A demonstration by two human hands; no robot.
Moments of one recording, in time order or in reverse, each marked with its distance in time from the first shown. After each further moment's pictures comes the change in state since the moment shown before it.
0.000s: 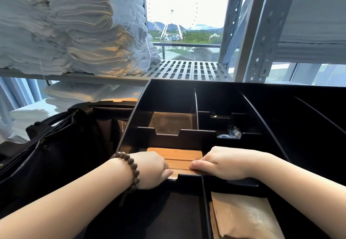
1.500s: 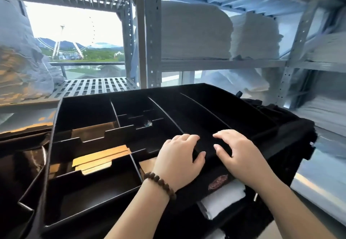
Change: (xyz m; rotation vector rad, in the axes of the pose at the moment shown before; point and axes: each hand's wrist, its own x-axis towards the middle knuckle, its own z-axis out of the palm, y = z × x) left_hand -0.071 0.196 -0.004 -0.459 0.915 0.595; right_hand -0.248 -0.078 0.090 0.053 1.085 0.726
